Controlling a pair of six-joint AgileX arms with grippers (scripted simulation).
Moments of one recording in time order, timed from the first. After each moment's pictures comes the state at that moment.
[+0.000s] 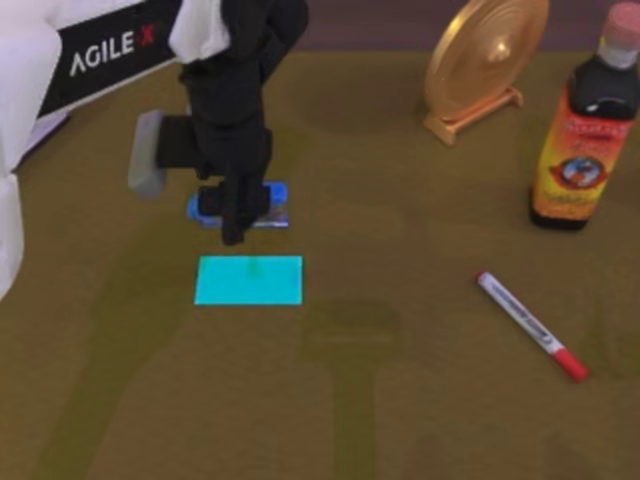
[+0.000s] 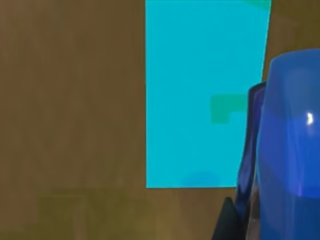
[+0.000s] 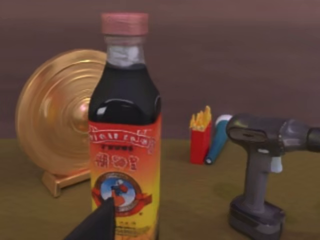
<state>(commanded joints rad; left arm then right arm) -0.48 2.22 1.86 -1.19 -0.01 -2.04 0.00 0.00 0.00 0.00 0.00 0.00</state>
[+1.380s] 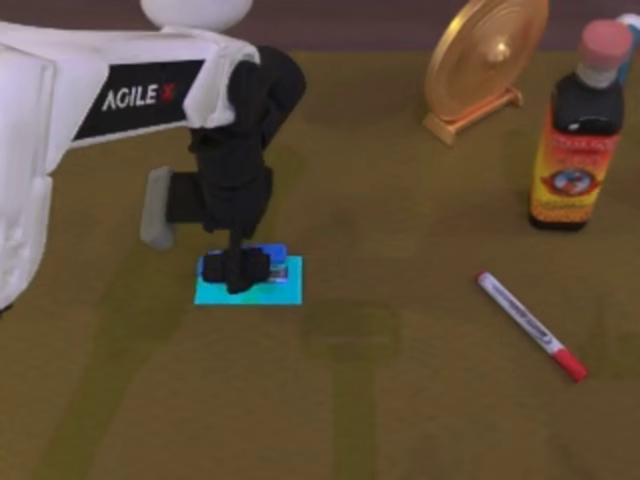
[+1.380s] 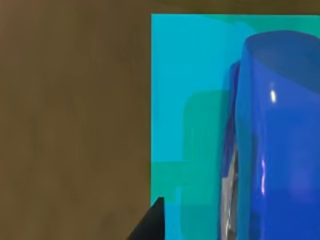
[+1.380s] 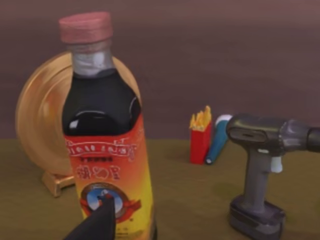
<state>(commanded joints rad) -0.48 2.27 1.68 -0.95 -0.01 -2.03 0.00 0.00 0.00 0.00 0.00 0.00</state>
